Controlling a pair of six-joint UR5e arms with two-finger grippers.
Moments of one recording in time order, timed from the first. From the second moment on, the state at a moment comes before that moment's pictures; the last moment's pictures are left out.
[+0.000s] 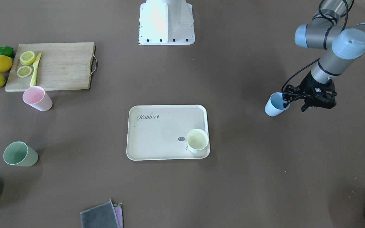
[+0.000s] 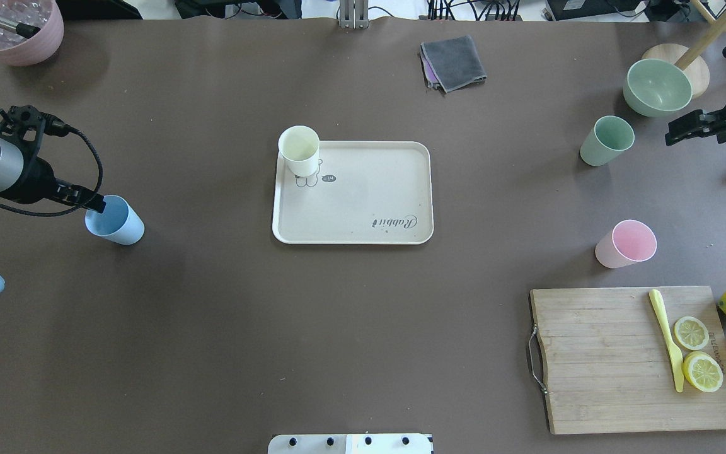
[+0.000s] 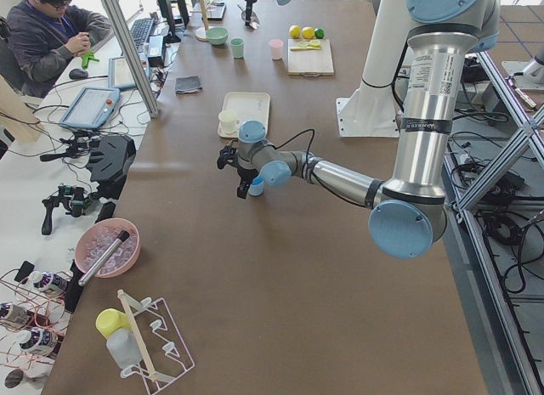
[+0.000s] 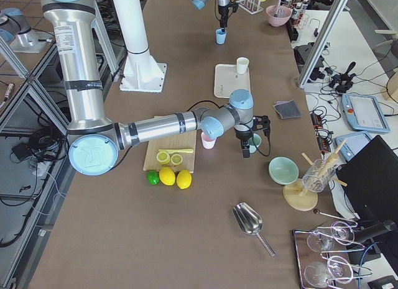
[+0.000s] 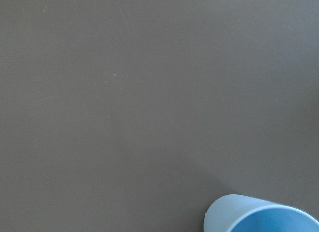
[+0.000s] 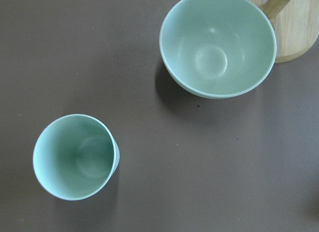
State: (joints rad) left arm -0.90 -1.67 -1.72 -2.05 -2.08 -0.67; right arm 1.18 -1.45 1.65 -1.20 2.14 0.61
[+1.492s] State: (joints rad) left arm -0.73 -2.21 -1.62 -1.68 -2.04 -0.93; right arm 1.18 -1.45 1.65 -1.20 2.14 0.61
